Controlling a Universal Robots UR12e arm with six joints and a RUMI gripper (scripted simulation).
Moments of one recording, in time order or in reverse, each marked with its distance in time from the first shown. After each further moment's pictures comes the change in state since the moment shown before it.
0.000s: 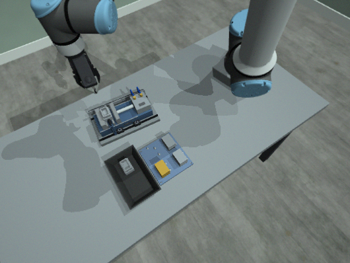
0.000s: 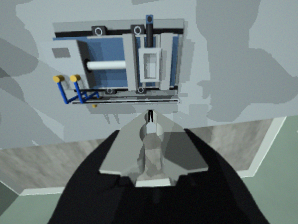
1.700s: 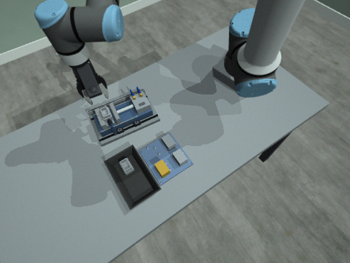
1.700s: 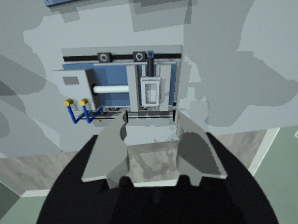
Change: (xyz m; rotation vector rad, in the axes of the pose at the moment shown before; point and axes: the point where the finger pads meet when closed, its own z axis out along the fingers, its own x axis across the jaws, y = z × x) arm -0.001 -0.051 0.000 0.000 0.001 0.000
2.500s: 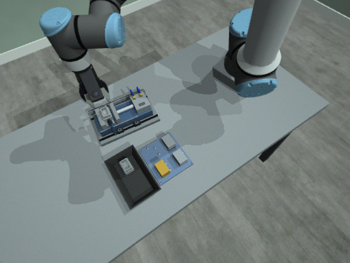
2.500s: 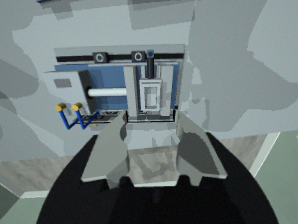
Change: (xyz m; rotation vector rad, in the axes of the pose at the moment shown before) arm 0.001 0.000 0.023 0.000 -0.001 0.000
